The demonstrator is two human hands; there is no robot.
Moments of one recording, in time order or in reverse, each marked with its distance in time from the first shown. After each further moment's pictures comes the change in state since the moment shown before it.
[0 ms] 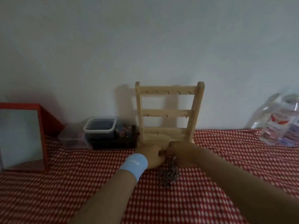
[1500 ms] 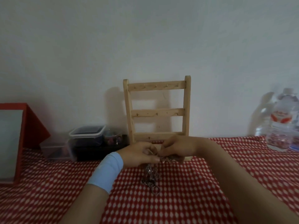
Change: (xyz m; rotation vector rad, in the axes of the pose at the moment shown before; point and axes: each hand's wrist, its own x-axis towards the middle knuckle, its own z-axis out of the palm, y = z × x) left_hand 0.005 -0.023 0.006 -0.439 0.013 0.211; right_hand -0.008 0.021 -0.001 0.652 0.146 0.019
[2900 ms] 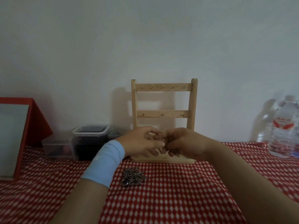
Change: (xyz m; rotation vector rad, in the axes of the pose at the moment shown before) left_hand -0.022 0.035 -0.019 -0.152 0.163 0.034; right_hand 0.000 -0.002 0.011 0.600 0.037 -0.273
